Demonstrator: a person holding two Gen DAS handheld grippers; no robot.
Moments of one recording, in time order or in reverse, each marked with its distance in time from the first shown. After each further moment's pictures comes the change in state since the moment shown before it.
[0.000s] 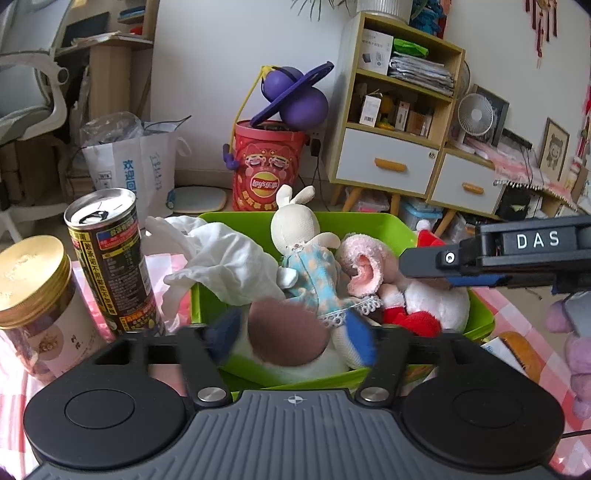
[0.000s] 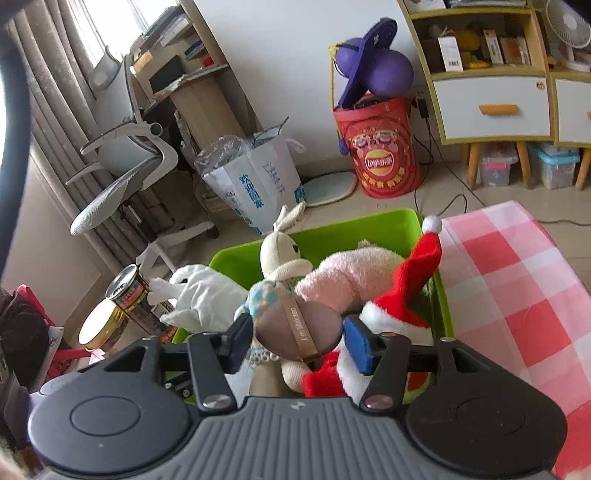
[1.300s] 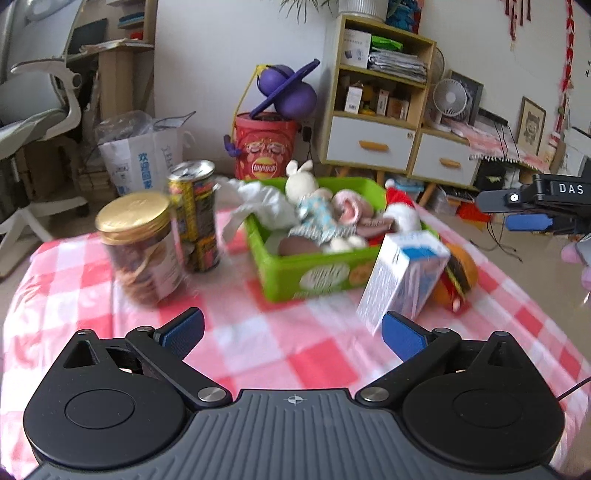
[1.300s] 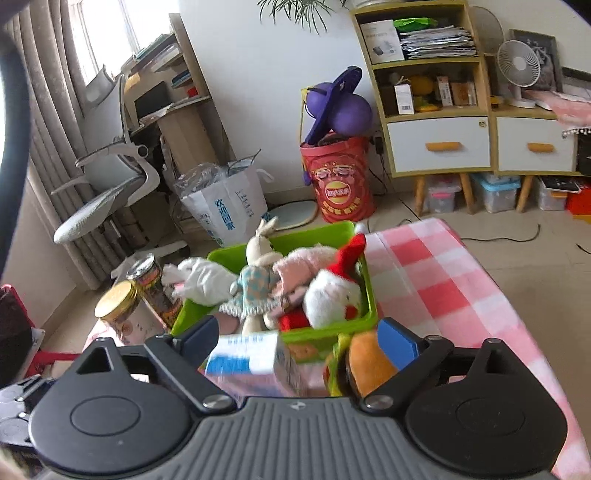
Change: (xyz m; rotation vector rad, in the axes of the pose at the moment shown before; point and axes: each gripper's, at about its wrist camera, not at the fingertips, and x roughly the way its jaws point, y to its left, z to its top) left arm -0.135 0.030 -0.050 0.071 0.060 -0.020; right arm -0.131 0.025 -0.055 -0.032 -0.111 -0.151
